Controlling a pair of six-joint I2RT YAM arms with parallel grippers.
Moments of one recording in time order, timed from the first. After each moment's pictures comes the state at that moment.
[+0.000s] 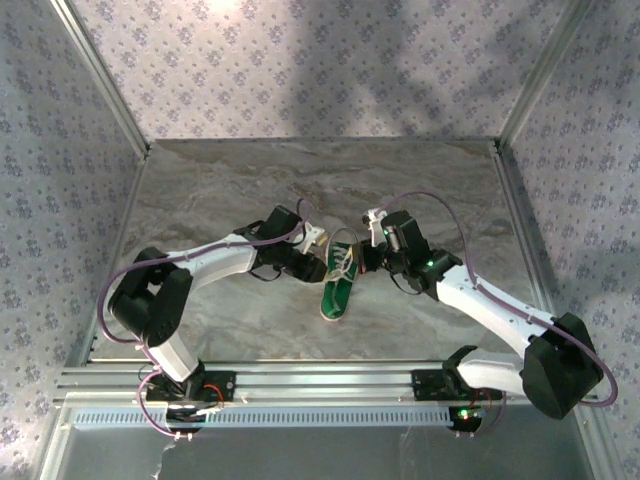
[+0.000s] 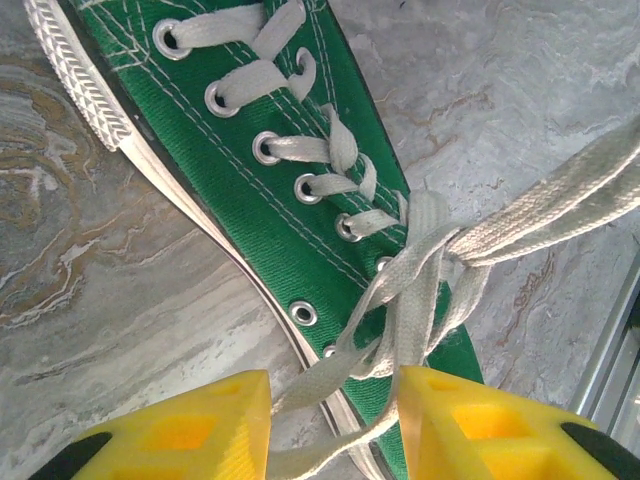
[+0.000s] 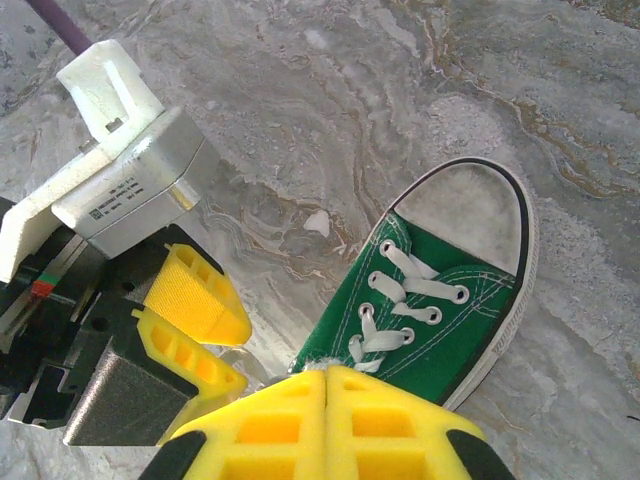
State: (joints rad) left arm -0.67 1.67 0.99 -0.35 0.52 -0.20; right arm 0.61 1.19 0.77 -0.23 -0.16 0.35
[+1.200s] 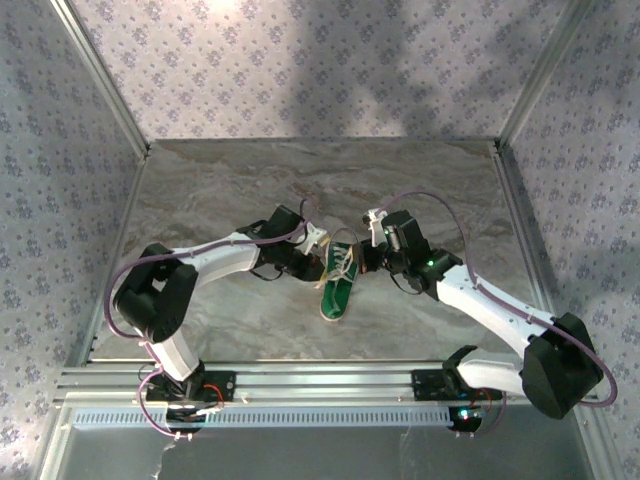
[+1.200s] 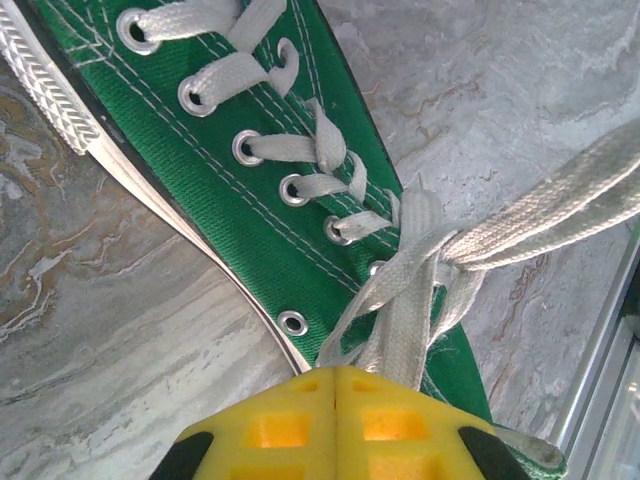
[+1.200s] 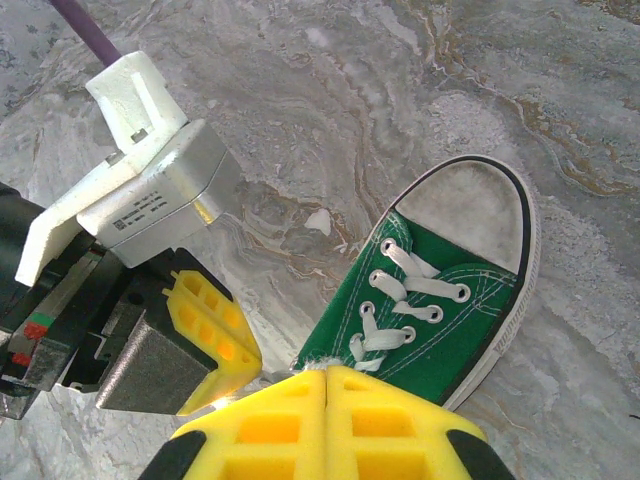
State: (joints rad) left arm -0.67 1.69 1.00 -0.35 0.55 -0.17; right arm 0.61 1.19 0.77 -0.23 -0.17 0.35
